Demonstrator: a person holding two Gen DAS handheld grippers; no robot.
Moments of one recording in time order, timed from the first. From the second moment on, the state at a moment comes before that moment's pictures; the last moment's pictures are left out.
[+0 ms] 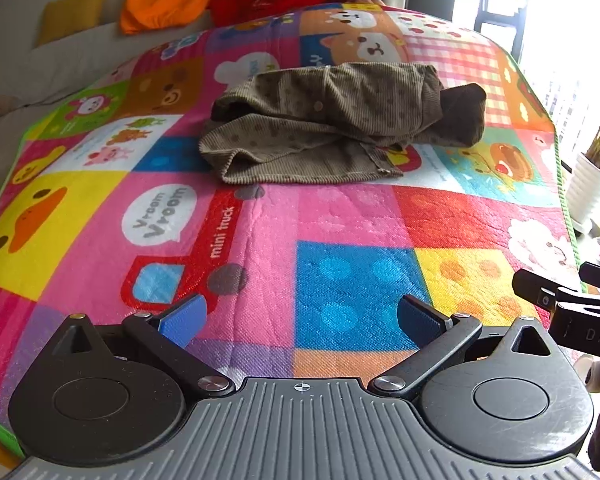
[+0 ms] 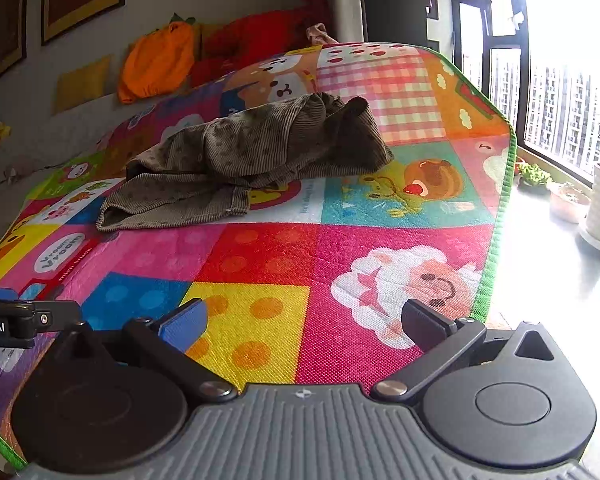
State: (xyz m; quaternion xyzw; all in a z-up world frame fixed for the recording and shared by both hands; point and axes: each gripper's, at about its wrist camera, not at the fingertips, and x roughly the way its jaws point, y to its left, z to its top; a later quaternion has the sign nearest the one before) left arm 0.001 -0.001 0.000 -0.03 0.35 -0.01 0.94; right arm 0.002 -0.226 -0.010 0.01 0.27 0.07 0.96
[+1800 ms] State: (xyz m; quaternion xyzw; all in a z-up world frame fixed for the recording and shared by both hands) left arm 0.003 0.001 -0.008 -0.05 0.37 -0.01 0.93; right arm 0.007 -0.223 -0.017 0.02 0.30 0.09 0.95
